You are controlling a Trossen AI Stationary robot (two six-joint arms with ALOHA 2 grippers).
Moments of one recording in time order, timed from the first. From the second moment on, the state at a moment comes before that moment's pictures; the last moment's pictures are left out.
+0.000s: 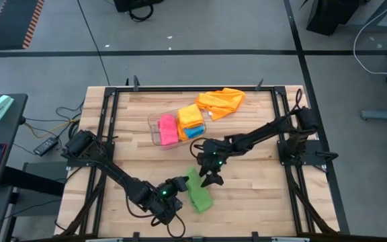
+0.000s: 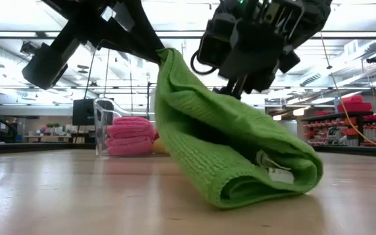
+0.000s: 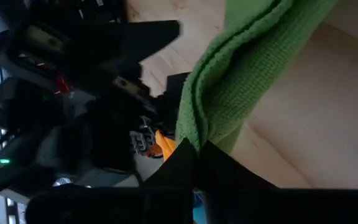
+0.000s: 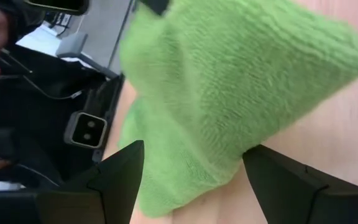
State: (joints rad) left arm -0.66 1.88 1.21 -0.31 -1.05 0.89; right arm 0.10 1.82 0.94 0.19 -0.58 0.40
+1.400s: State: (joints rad) left arm -0.73 1.88 1.18 -0.50 -0.44 0.11; right arm 0.46 1.71 0.94 -0.09 0.01 0.43
